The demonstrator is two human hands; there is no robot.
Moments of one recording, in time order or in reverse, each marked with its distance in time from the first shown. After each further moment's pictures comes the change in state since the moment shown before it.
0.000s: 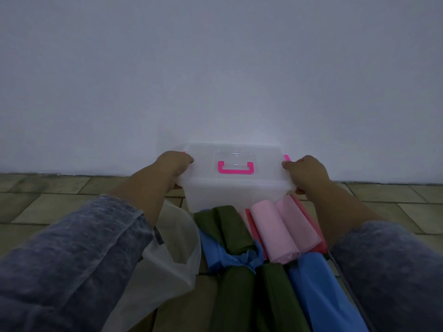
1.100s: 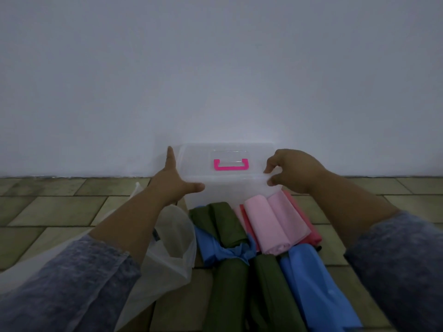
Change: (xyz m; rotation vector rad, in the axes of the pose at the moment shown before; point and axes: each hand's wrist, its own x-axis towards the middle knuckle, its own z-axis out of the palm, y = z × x) left_hand -0.005 -0.050 -0.005 0.434 -0.075 0.428; right_hand -0.024 -0.011 -0.023 -0.607 -0.222 -0.612
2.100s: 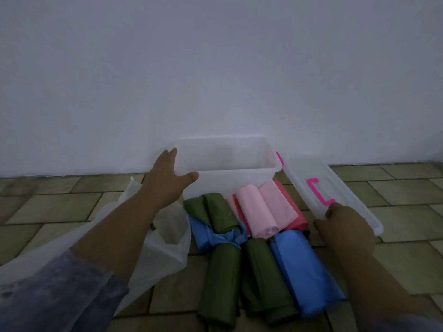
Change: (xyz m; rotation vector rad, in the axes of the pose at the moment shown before) left_hand -0.036 0.017 0.003 0.150 0.097 0.136; right_hand -0.139 0.075 0.079 -0.103 0.274 0.684
